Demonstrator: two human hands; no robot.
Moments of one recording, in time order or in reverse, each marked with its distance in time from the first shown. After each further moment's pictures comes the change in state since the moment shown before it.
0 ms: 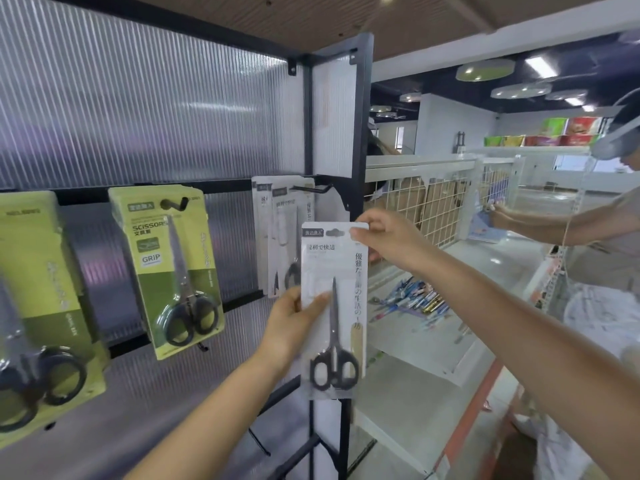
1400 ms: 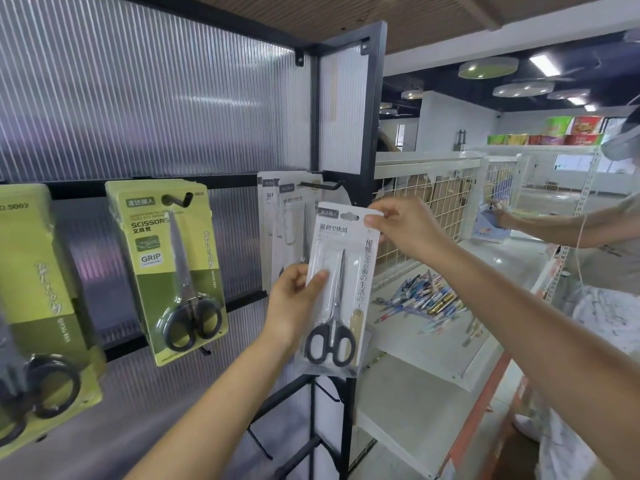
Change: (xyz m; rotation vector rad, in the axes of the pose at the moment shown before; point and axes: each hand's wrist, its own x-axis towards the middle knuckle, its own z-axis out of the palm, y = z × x) left_hand 0.032 -0.001 -0.003 -0.098 0.076 0.161; right_hand 0.026 0.013 -0.001 -0.136 0.154 -0.046
